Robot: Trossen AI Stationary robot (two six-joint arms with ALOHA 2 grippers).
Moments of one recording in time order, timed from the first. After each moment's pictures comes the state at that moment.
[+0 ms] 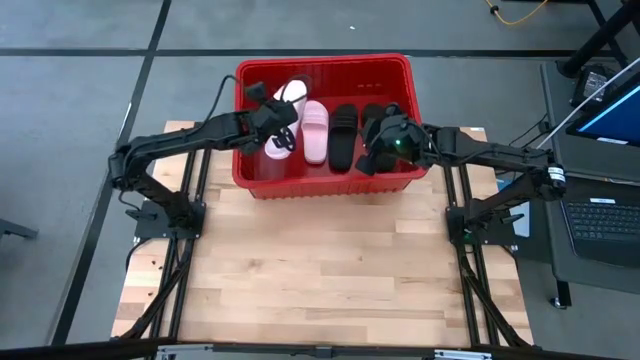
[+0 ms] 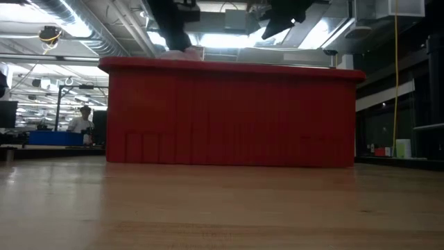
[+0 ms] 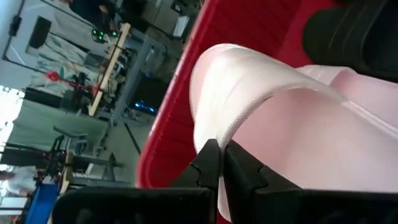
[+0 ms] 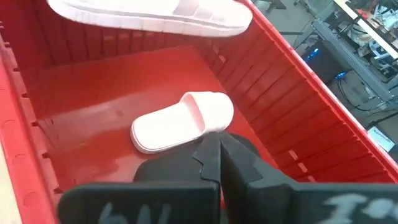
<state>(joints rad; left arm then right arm) 0.38 1.46 1.39 -0.60 -0.86 0.42 -0.19 1.37 1.36 -0.57 0.50 -0.17</state>
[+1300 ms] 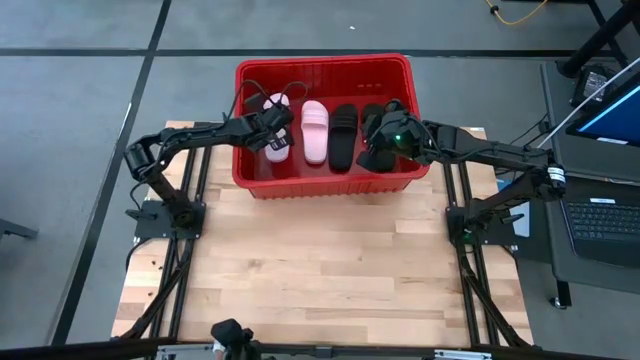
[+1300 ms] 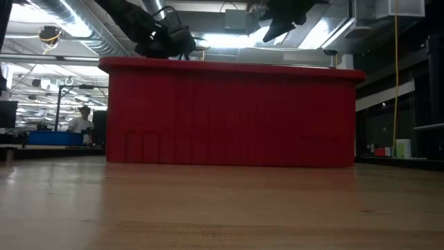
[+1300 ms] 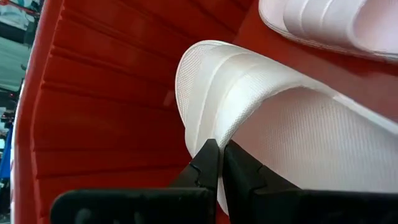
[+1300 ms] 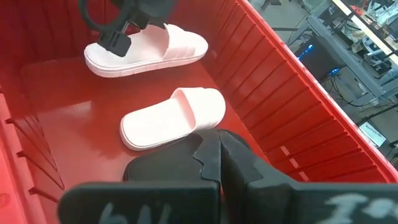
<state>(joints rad) 0.60 1.62 1.11 -0.36 -0.76 0.33 -0.23 1.37 1.36 -0.57 0.49 -0.19</state>
